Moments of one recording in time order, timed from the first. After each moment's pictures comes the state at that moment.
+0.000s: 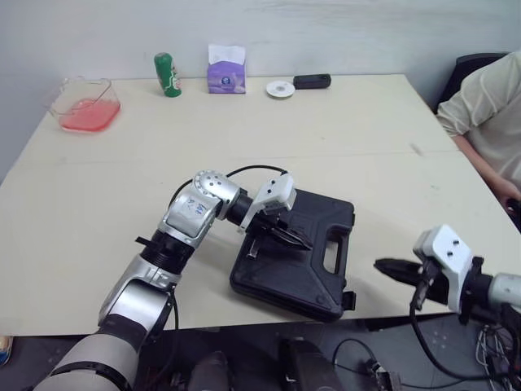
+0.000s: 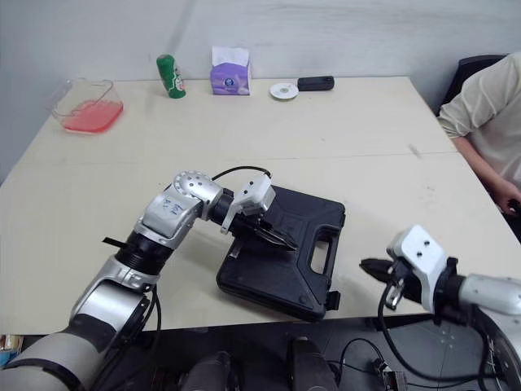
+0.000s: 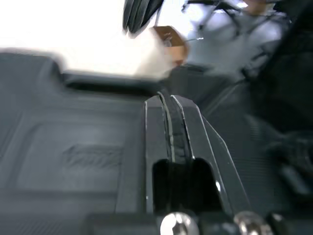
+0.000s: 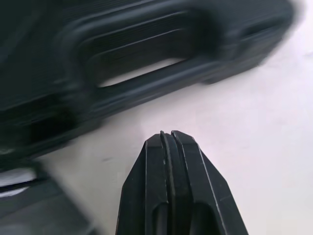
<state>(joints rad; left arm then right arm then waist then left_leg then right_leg) -0.86 0.35 -0.37 0.03 -0.28 0.61 -1.44 0.31 -0.87 -0.44 -0.75 0.53 0.80 0.91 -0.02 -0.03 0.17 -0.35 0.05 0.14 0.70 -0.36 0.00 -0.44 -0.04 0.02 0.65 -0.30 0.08</state>
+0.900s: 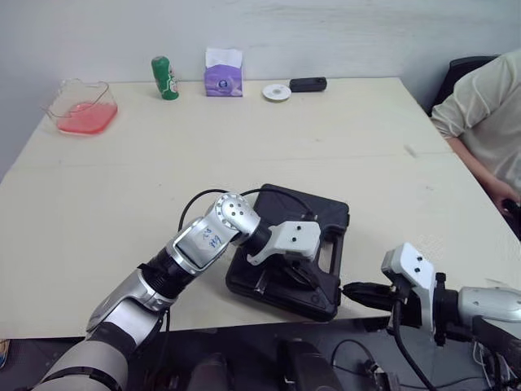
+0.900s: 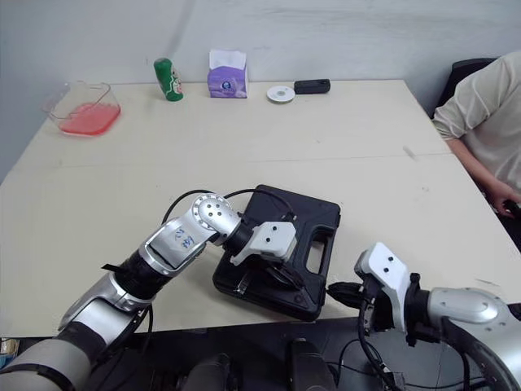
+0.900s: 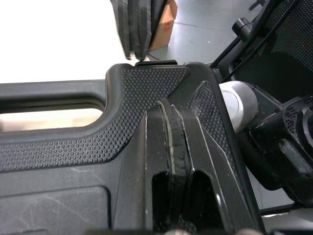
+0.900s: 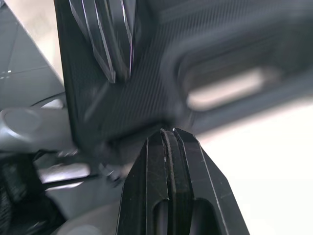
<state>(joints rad) -0.82 0.38 -0.60 -0.06 -0.17 0.62 -1.28 0.14 -0.88 -0.27 -0.80 0.69 0.92 0.81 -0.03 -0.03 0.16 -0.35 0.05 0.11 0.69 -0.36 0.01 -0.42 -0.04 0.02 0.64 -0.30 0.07</state>
